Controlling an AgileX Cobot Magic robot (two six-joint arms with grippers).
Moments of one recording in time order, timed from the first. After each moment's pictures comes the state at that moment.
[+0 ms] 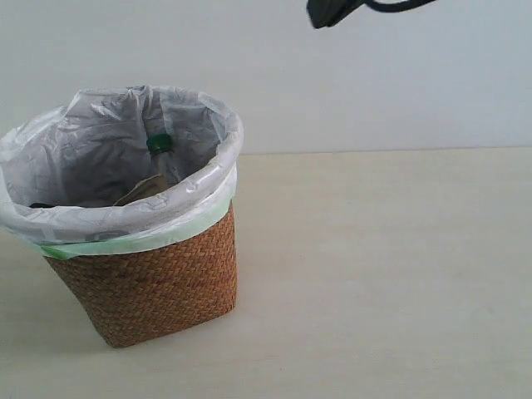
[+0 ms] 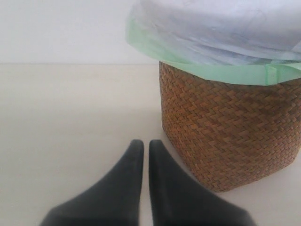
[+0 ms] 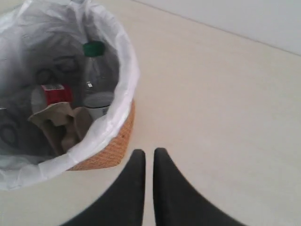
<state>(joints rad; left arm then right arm) -0.01 0.00 0.00 -0.26 0.31 0.24 0.69 1.55 -1.85 -0.09 1.20 0.23</state>
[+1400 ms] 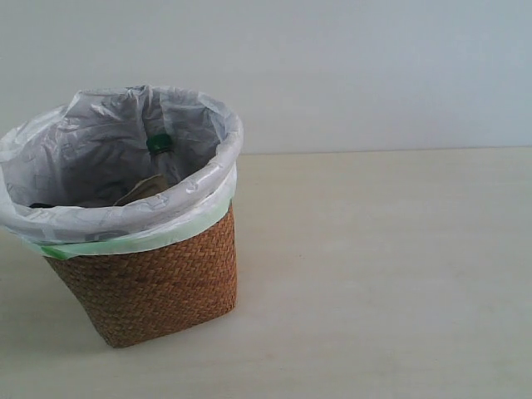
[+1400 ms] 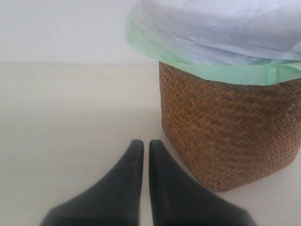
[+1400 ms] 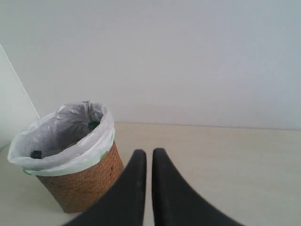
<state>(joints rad) -0.01 0.00 0.00 -0.26 0.31 0.24 0.71 0.23 -1.10 -0.27 1.06 0.40</state>
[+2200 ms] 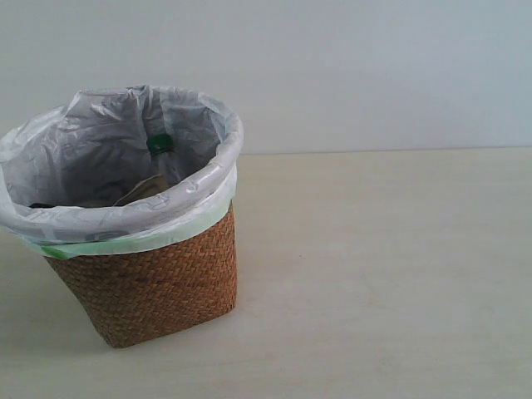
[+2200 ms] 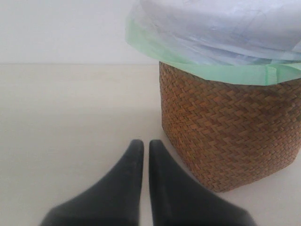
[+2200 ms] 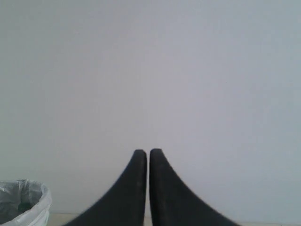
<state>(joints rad) -0.01 0.00 0.00 -0.26 0.31 0.24 0.19 0.00 -1.09 -0.03 0.91 0.05</state>
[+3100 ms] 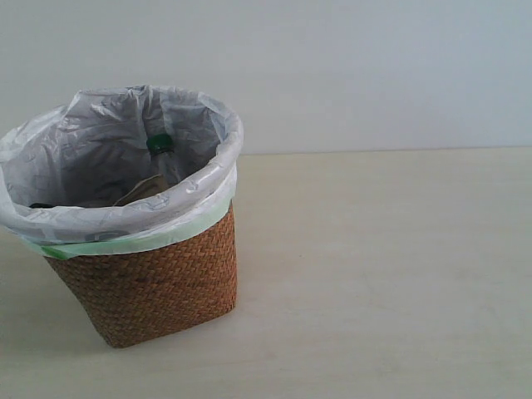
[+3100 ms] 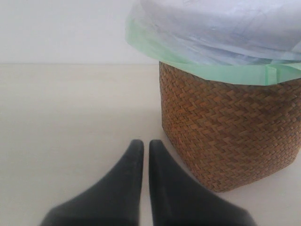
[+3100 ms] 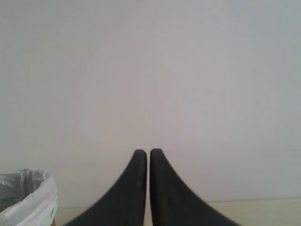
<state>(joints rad) -0.01 0.00 0.00 -0.26 0.31 0.24 0.19 0.01 -0.37 0.15 0.20 0.04</state>
